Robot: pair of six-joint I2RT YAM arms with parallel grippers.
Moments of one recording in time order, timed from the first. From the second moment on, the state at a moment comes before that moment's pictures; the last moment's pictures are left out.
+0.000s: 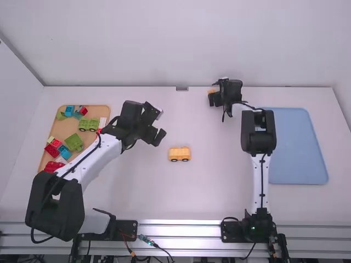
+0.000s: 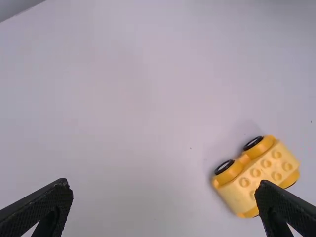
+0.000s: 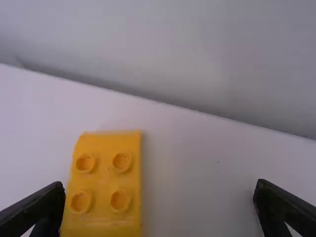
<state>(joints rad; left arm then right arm) -0.26 1.47 0.96 -0.33 0.21 0.23 0.06 2.59 1.81 0.12 -0.22 -0.17</state>
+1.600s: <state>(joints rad) -0.25 1.47 0.96 -0.42 0.19 0.37 -0.07 2.29 1.58 -0.36 -0.67 -0.57</state>
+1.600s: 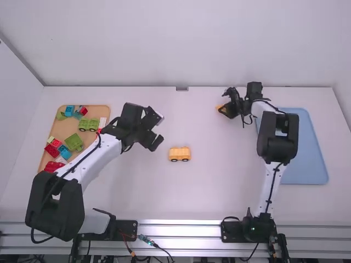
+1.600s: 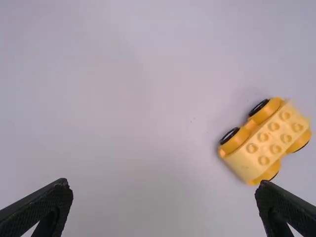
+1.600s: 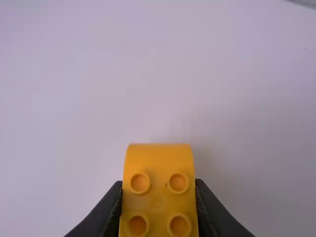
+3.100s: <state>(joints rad) -0.25 1.47 0.85 -0.45 0.46 0.87 0.04 1.86 0.79 -0.29 -0.83 -1.49</state>
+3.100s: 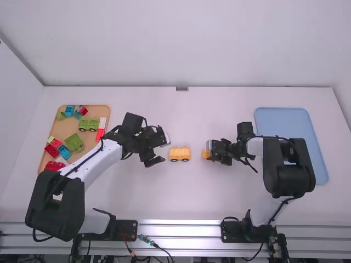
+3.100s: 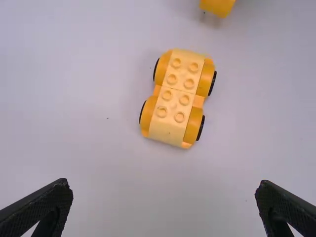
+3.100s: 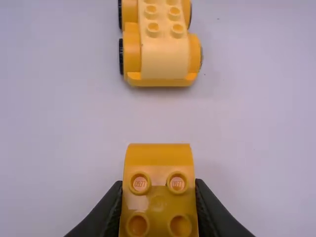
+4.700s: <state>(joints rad) -0.24 1.60 0.57 0.18 0.76 0.90 0.08 2.00 0.96 -0.40 -0.82 -1.47</state>
